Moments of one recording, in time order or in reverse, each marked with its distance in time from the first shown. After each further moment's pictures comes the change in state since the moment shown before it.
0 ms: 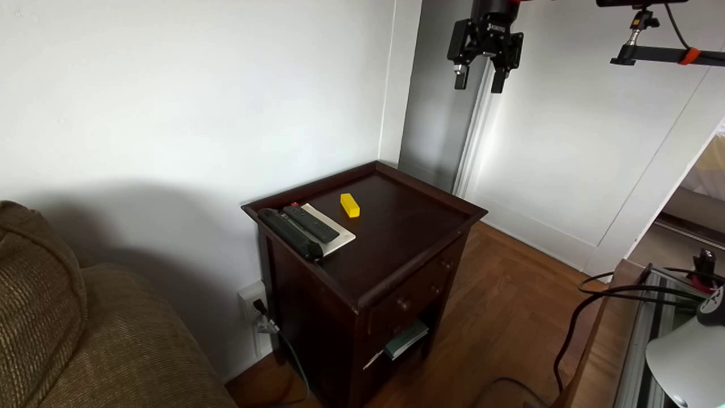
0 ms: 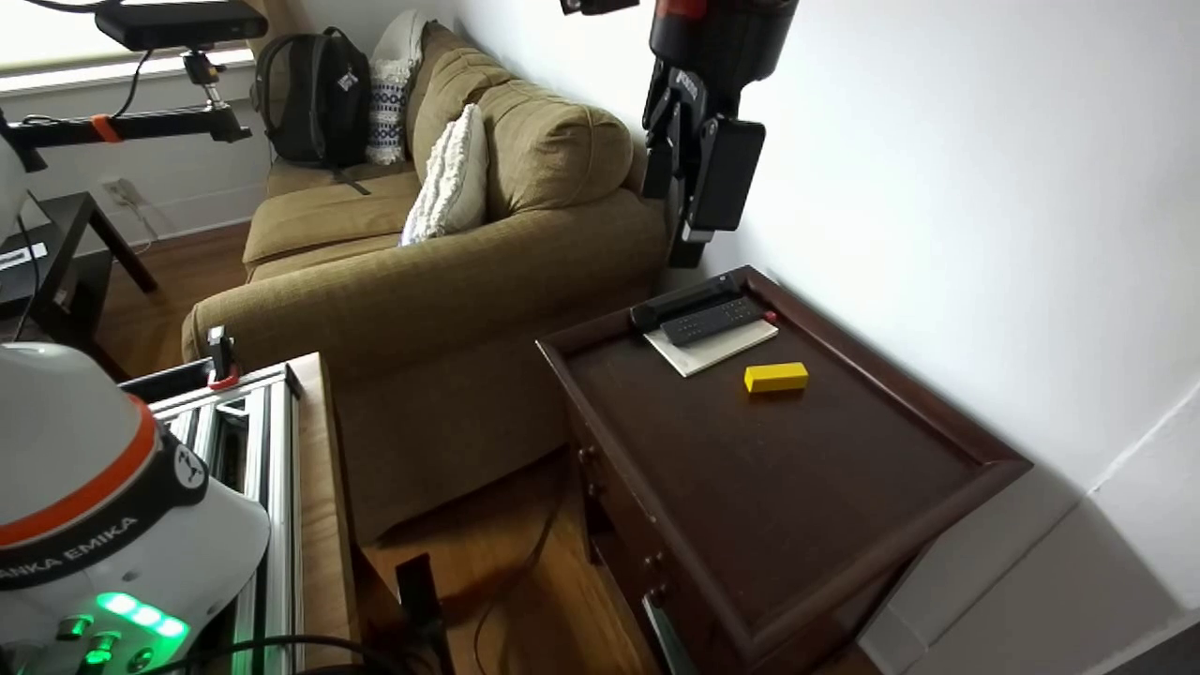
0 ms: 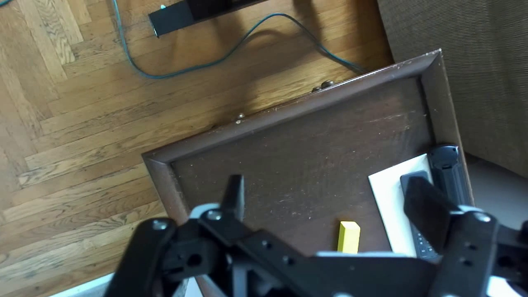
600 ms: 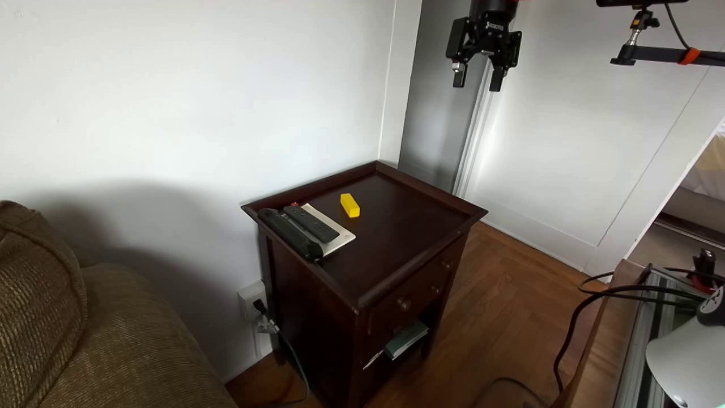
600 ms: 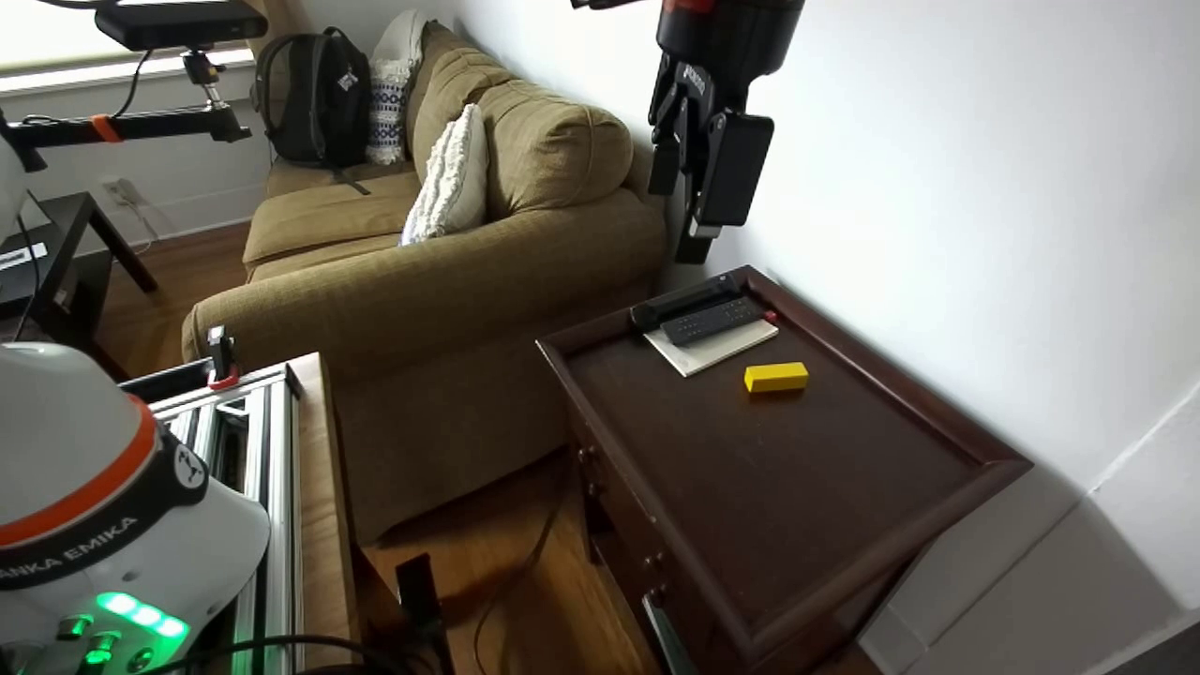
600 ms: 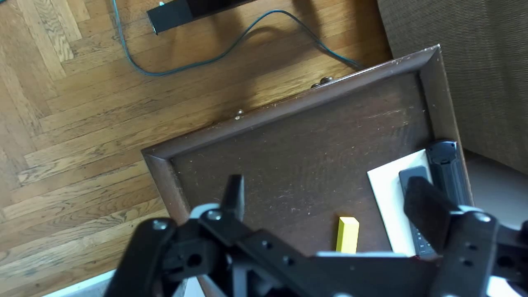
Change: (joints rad) arm 0.000 0.005 -0.001 0.012 0.003 0.000 0.000
